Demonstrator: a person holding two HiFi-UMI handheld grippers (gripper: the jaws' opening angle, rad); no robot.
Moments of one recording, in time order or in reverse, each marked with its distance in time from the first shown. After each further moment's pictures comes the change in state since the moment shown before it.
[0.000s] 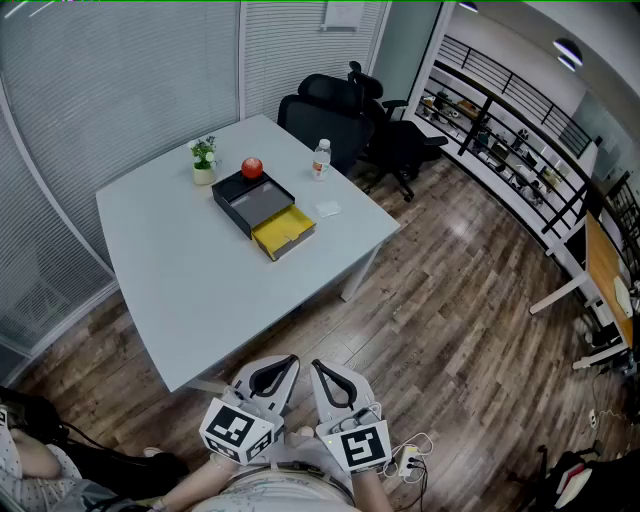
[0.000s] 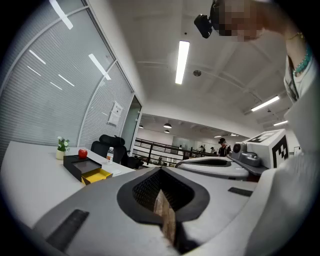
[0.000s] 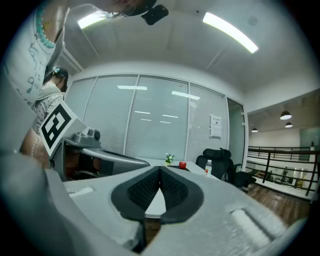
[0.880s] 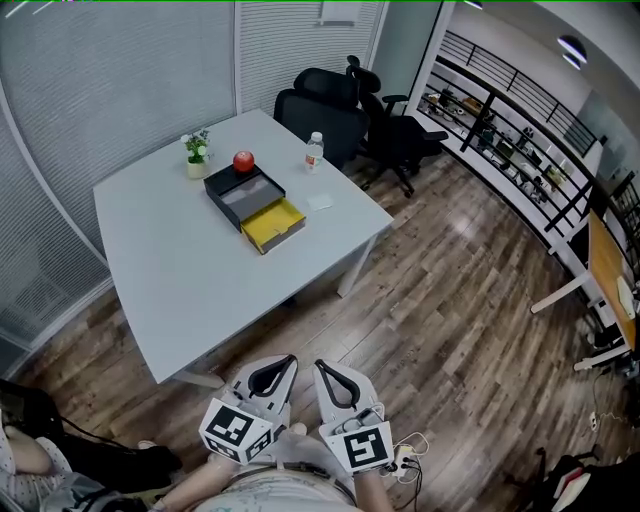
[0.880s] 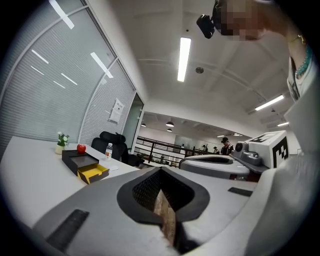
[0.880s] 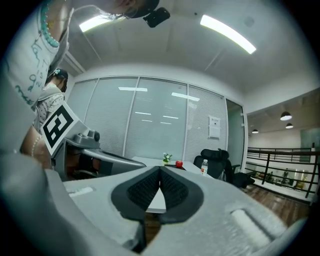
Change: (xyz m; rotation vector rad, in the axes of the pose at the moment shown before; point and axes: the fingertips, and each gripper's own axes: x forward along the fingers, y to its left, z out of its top) left arm 0.033 -0.033 -0.023 -0.024 0.017 0.030; right arm -0.035 -0.042 -0.019 -0.018 -0.009 0.006
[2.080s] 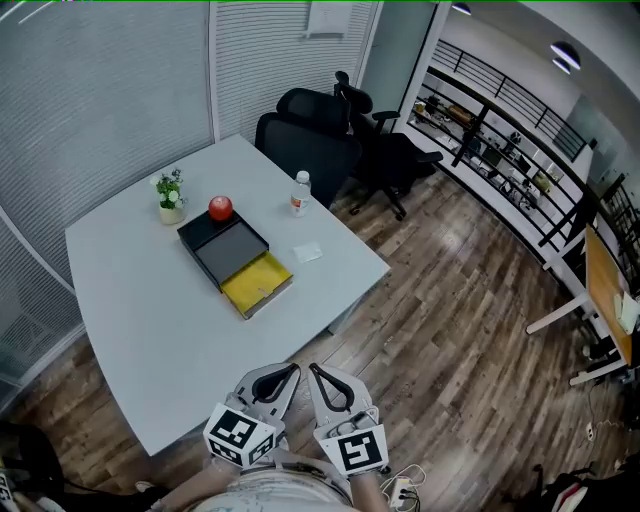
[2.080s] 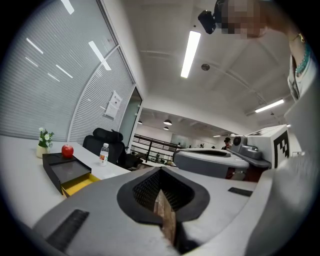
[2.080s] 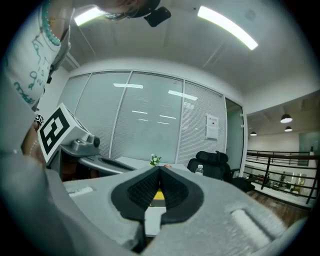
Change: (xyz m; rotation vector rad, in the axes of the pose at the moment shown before) left arm 0.163 0.124 0.039 -0.014 0.031 -0.065; right arm 0.171 -0.125 0.010 -0.020 -0.006 -0.032
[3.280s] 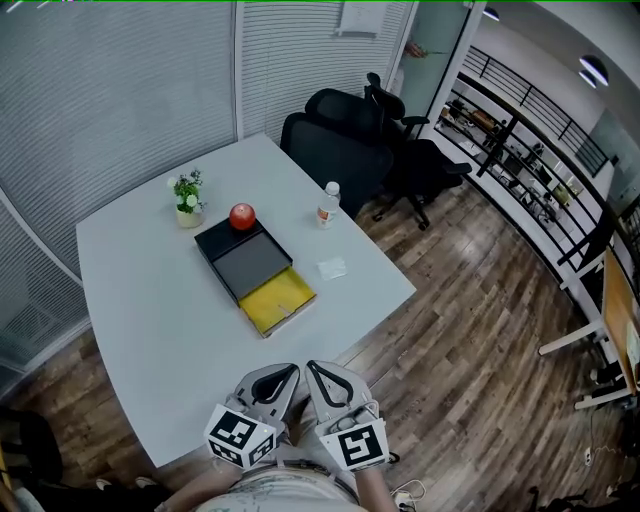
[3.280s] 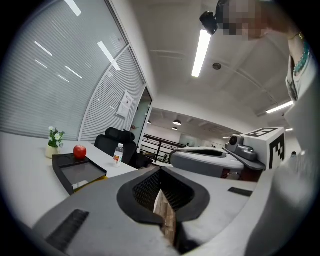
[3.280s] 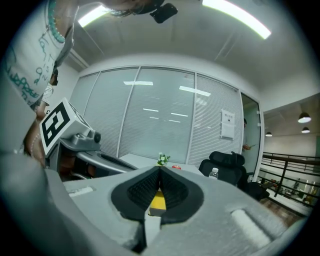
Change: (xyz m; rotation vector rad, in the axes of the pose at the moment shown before) left arm 0.022 0.098 0.011 -0.042 -0.005 0.097; right arm 0.107 -0.004 -0.010 -0.060 0.027 0.145
